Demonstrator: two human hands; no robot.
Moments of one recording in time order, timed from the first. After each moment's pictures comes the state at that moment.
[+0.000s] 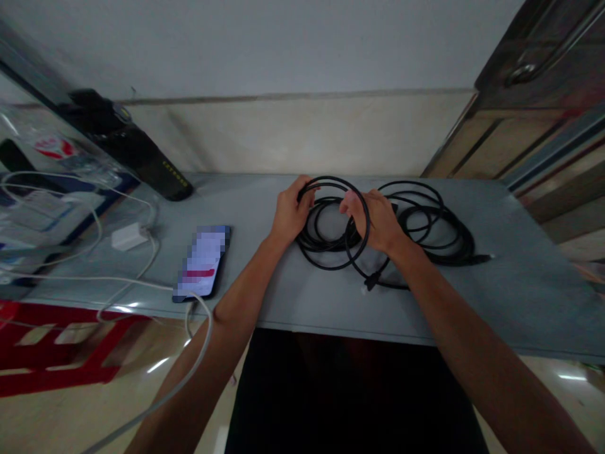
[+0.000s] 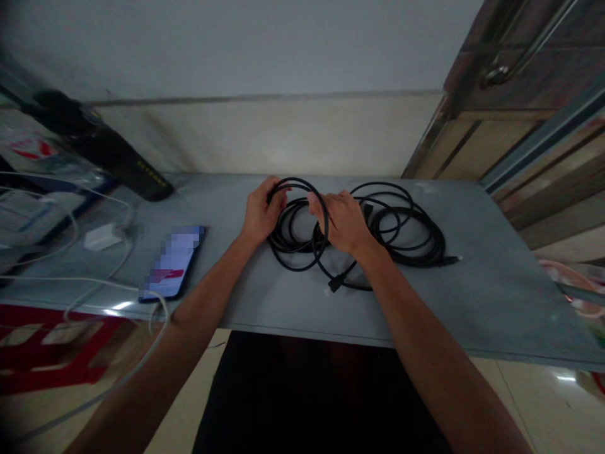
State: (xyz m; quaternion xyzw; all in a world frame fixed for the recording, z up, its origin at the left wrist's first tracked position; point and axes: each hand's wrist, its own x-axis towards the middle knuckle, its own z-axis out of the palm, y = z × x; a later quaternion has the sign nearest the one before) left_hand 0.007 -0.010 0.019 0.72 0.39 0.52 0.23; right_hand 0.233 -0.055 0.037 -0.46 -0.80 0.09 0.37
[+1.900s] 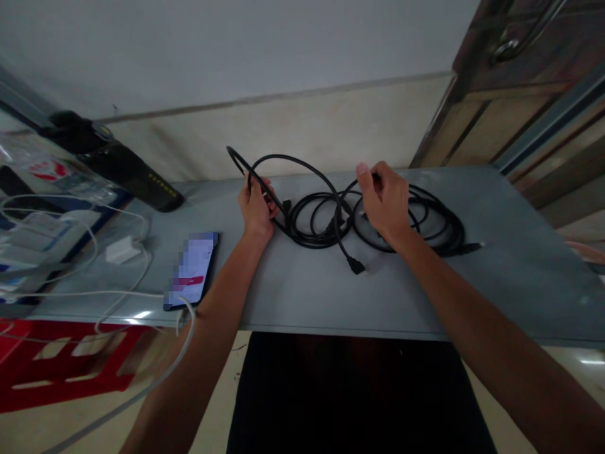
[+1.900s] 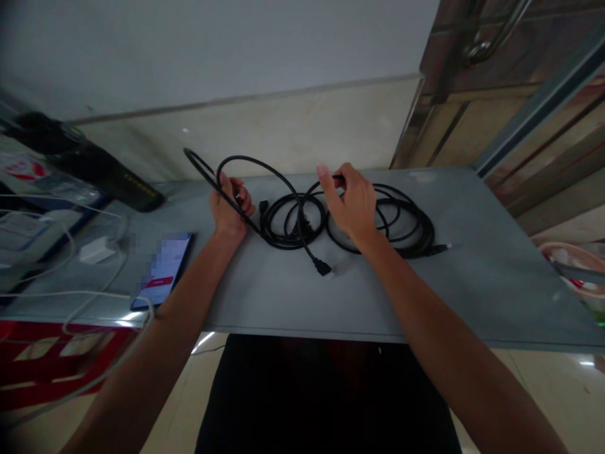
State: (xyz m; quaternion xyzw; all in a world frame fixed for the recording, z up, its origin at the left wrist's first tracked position) left_hand 0.003 0.001 0.031 0.35 0.42 0.68 0.49; right_hand 0.269 -0.043 0.032 -0.57 -0.65 0.00 0.50
